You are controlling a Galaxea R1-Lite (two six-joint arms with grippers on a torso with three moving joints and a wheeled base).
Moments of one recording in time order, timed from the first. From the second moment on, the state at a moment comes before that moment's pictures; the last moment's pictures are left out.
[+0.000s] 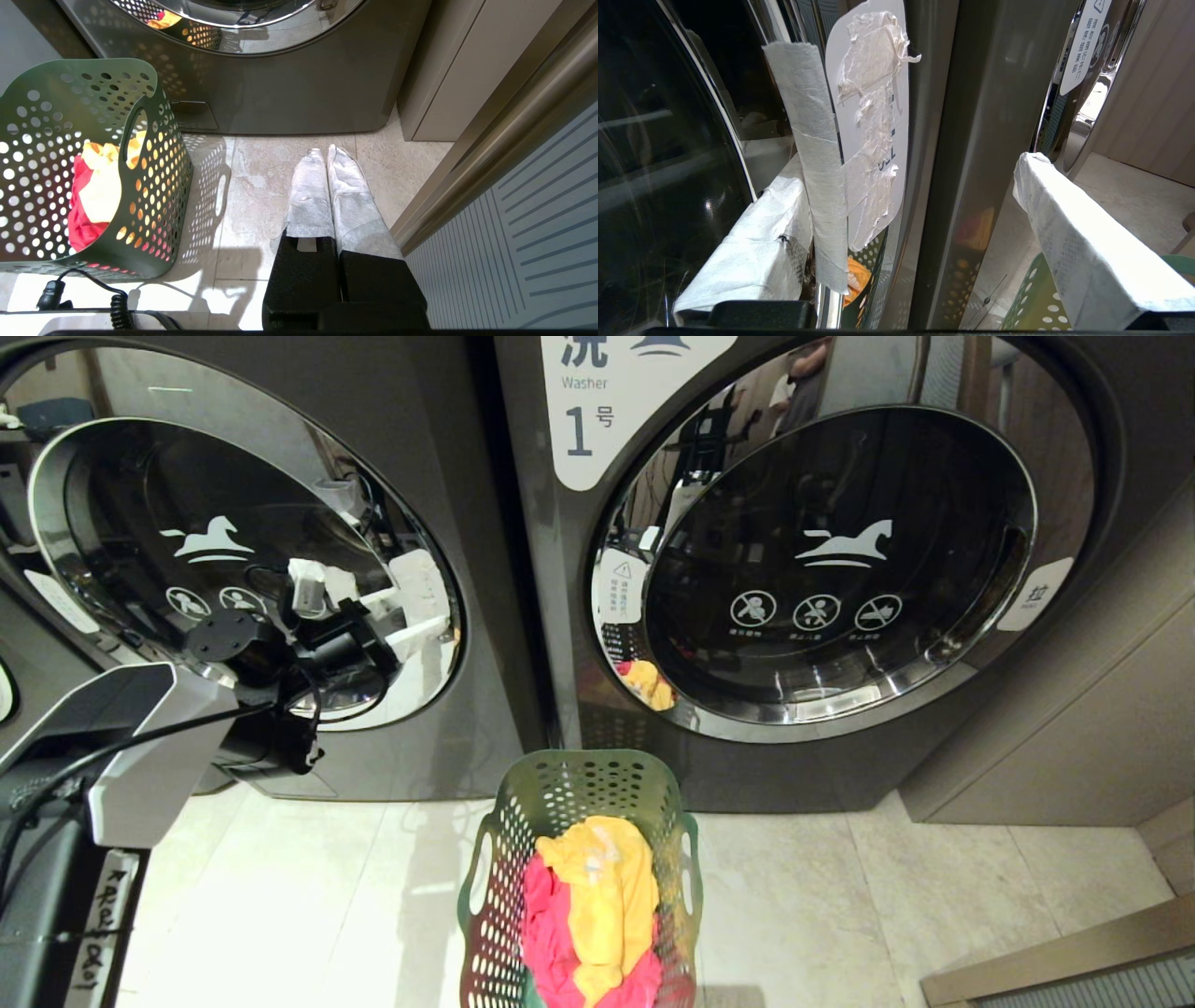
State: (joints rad) left arm -0.01 2.49 -1.66 -1.51 -1.08 -0.31; right arm 0.01 0.00 0.00 0.00 -0.03 0.03
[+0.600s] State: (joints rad) left arm -0.03 2.43 -1.53 -1.52 -1.11 -0.34; right arm 0.01 0.00 0.00 0.00 -0.03 0.03
